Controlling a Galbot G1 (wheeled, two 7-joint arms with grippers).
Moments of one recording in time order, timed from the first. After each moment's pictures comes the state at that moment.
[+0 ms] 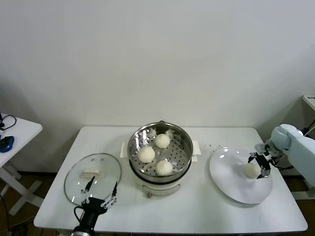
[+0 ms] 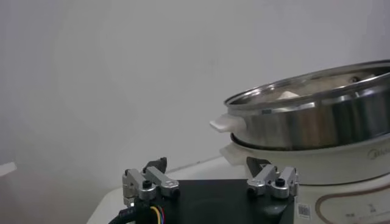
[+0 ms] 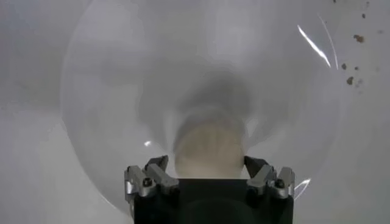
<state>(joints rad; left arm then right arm) 1.73 -1.45 -0.60 -2.00 0.12 -0.18 0.08 -0.11 0.69 -0.64 0.88 -0.27 0.17 -1.18</state>
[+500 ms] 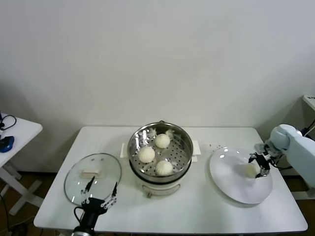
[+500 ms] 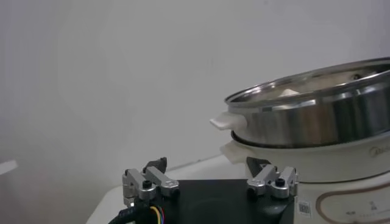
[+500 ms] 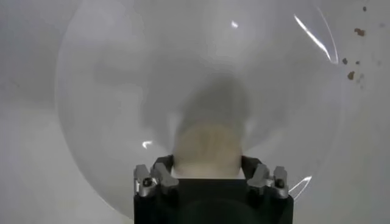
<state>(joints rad) 1.73 -1.45 -0.60 -1.99 0.13 -0.18 0.08 -0.11 0.70 -0.62 0.85 -0.28 0.18 -1.19</state>
